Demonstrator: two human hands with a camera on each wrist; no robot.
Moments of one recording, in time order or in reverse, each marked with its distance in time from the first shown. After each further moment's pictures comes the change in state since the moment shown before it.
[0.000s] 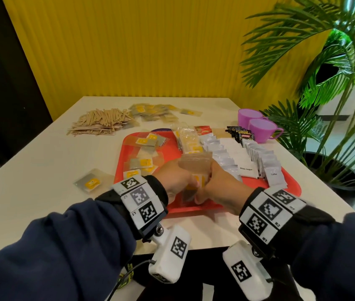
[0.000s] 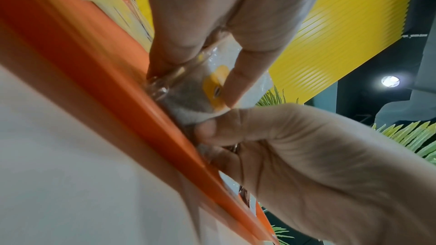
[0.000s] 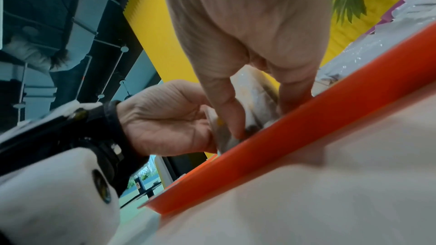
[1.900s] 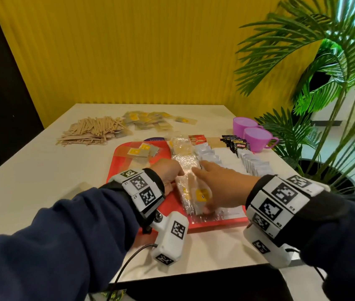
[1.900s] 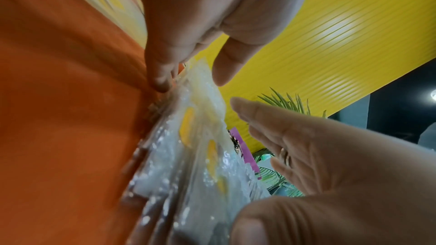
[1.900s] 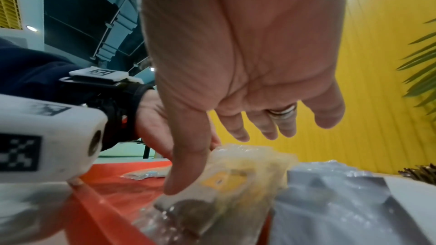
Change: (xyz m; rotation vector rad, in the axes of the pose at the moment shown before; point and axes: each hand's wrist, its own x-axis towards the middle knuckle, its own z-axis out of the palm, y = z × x) left_hand 0.044 0.030 0.002 -0.155 0.192 -0.339; right_hand 0.006 -0.029 -0.042 -1.223 -0.165 -0.232
